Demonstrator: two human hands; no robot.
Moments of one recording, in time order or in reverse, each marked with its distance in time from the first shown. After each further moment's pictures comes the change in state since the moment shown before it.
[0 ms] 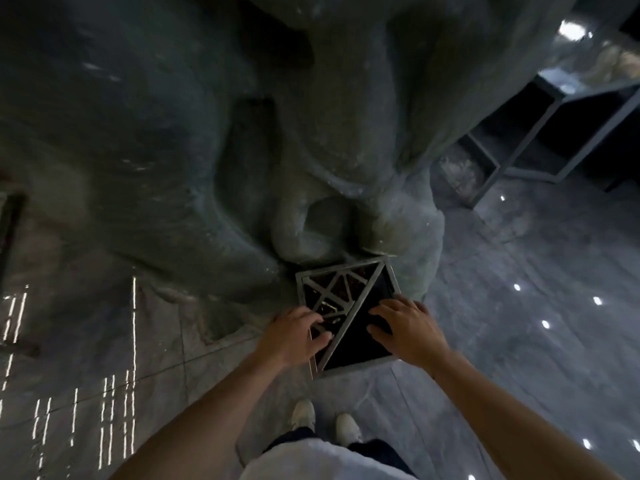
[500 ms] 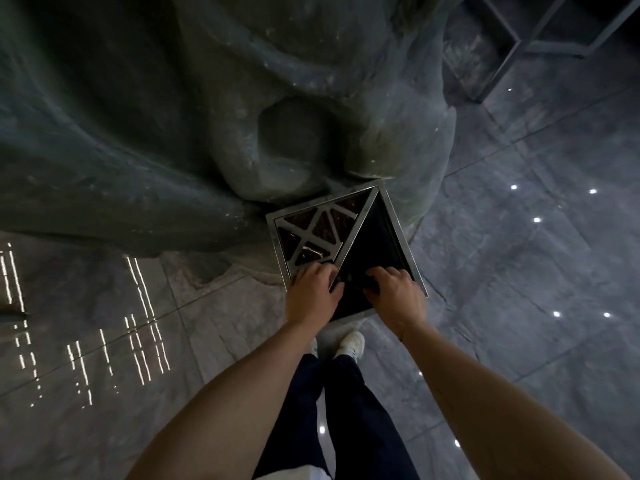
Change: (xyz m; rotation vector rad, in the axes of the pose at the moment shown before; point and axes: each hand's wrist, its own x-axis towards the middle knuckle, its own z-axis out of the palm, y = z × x) left_hand 0.068 0.020 0.114 -0.131 0.150 -0.089; right_hand 0.025 0.020 0.120 0.219 0.001 0.374
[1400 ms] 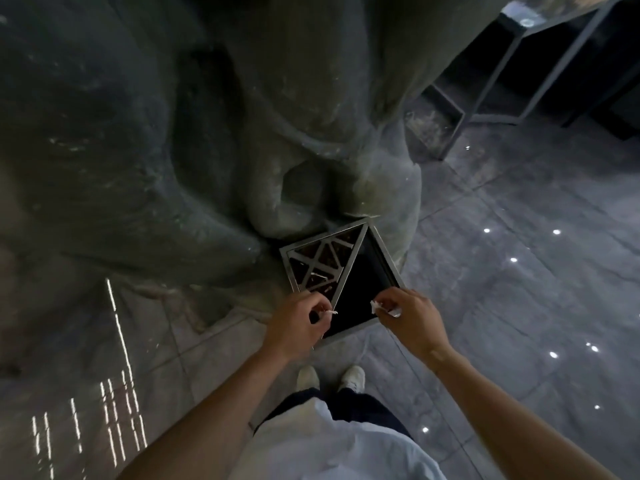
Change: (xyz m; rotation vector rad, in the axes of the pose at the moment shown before) left_hand -0.072 0.001 -0.119 -0.197 -0.077 0.249; right_hand -0.092 -0.033 -0.085 0.218 0.204 -0.091
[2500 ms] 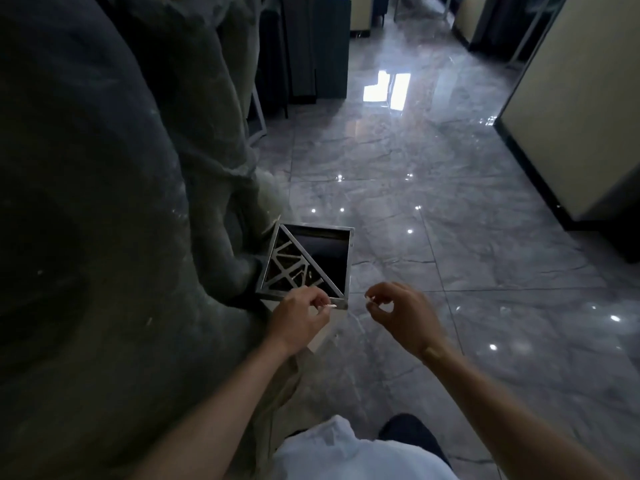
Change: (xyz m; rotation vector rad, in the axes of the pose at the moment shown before) left_hand -0.012 -0.071 -0.157 0.113 -0.589 0.775; right_hand -0.136 -0.280 0.129 0.079 0.747 0.691
